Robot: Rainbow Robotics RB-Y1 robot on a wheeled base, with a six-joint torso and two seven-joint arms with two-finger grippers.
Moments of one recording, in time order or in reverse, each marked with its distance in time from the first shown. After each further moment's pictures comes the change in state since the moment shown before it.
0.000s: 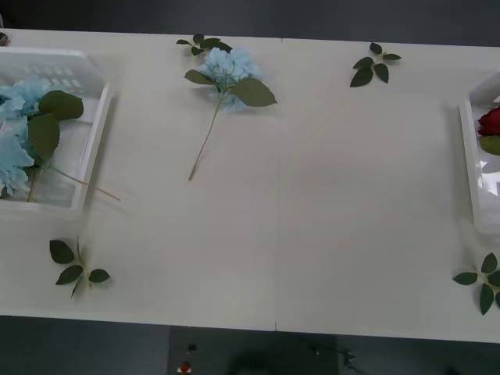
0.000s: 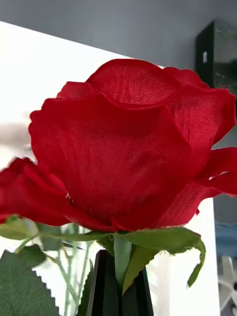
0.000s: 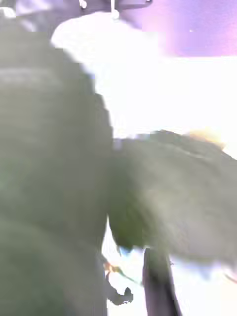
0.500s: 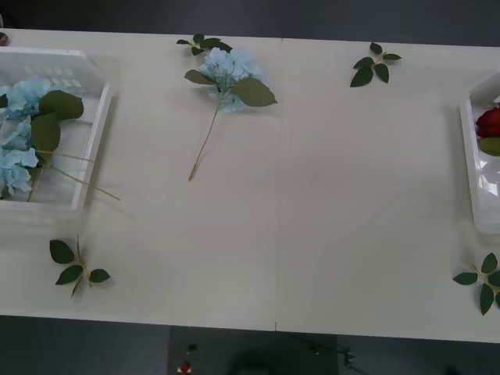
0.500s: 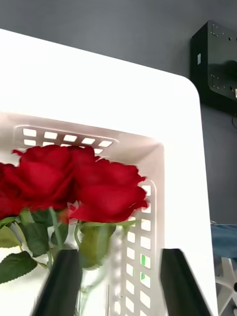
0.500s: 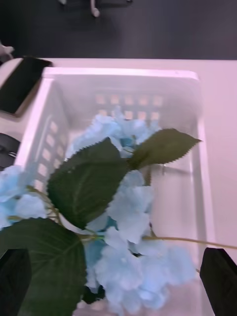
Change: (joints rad) right arm 0.000 0.000 0.000 0.021 -0.001 -0.032 0.000; left arm 0.000 0.000 -0.002 -0.025 0.100 0.046 -0.028
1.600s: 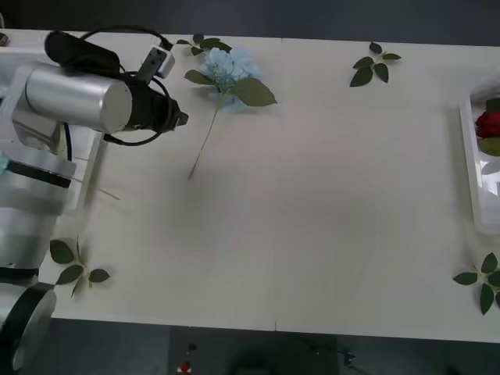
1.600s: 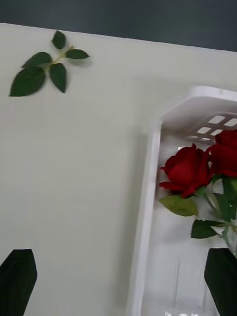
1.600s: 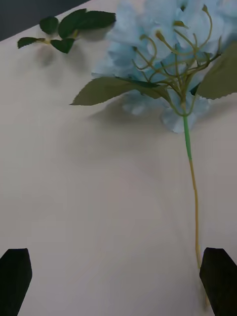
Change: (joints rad) right arm 0.426 0.001 -0.291 -0.790 -0.044 0.169 -0.399; left arm -0.609 -0.382 -0.586 0.333 -0.495 0.155 -0.039
